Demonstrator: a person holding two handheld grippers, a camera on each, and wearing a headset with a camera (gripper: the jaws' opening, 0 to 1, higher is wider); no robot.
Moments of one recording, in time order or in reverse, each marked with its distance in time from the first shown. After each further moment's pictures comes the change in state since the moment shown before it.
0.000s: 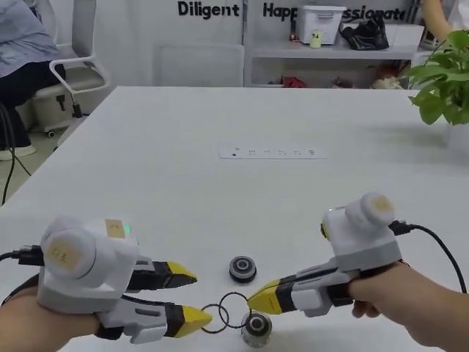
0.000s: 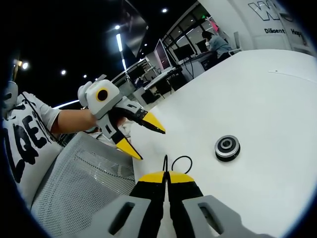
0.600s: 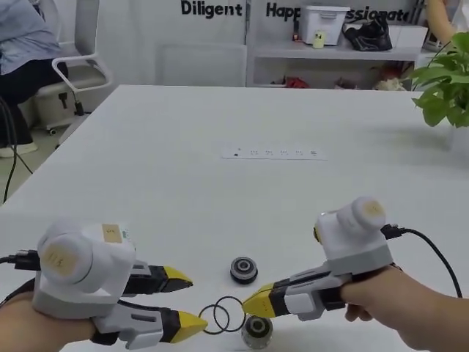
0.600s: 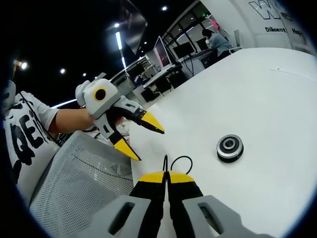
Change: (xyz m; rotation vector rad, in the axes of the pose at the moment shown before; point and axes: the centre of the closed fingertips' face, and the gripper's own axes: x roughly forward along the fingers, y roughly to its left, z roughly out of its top) left arm -0.002 0.001 -0.007 -0.013 0.007 0.007; right arm 0.010 -0.003 -0.002 0.000 0.019 -0.003
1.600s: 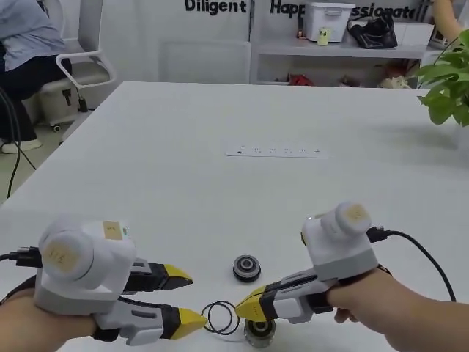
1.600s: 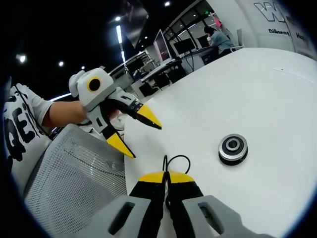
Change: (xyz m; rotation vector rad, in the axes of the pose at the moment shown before) left arm -0.001 0.004 -0.004 -0.013 0.004 0.007; right arm 0.018 -0.006 -0.006 -0.039 0.042 -0.027
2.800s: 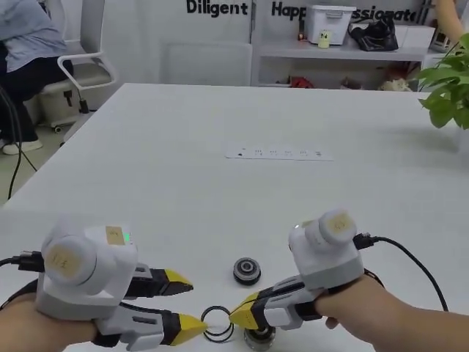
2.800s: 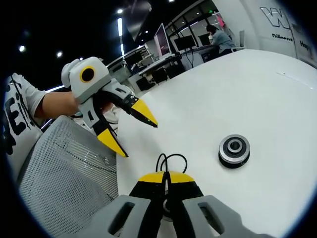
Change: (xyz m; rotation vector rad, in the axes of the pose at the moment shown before) left arm 0.002 -0.003 -0.002 0.000 0.011 -0.005; right arm 0.011 -0.007 -0.006 -0.053 0.041 -0.046
